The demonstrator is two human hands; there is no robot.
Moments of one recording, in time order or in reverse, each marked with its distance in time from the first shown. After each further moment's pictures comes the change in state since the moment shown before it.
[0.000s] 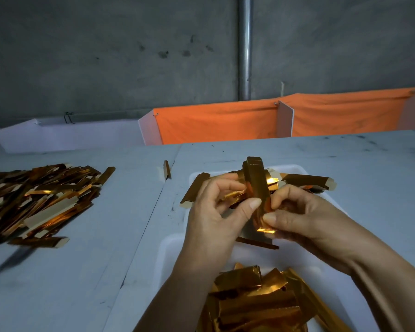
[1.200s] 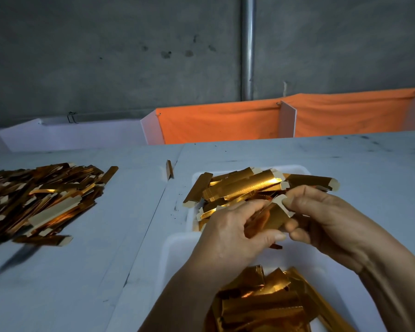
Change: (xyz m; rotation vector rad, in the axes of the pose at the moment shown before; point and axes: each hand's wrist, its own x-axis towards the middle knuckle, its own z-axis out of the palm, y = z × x) left_hand -0.005 -0.004 0.002 0.509 -0.278 -0.028; right_hand 0.002 -0.004 -0.008 0.083 0.155 0.115
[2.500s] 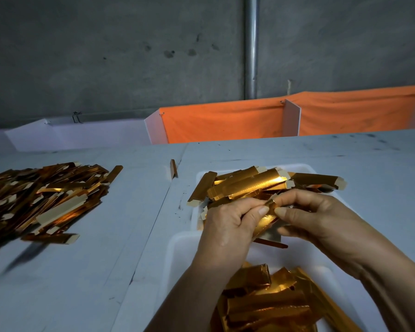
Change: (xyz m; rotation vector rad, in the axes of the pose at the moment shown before) left_hand 0.000 0.005 -0.002 -0.101 0.142 -0.025; right_hand -0.003 0.008 0.008 -0.251 -0.020 -0.136
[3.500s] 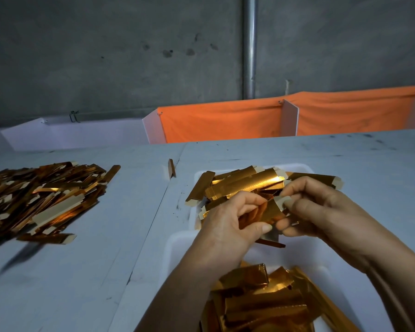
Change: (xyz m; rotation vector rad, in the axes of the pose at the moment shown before) left_hand 0.001 -0.004 -0.005 -0.043 -0.164 -0.083; right_hand -0.002 -0.007 -0.009 -0.055 0.028 -0.022
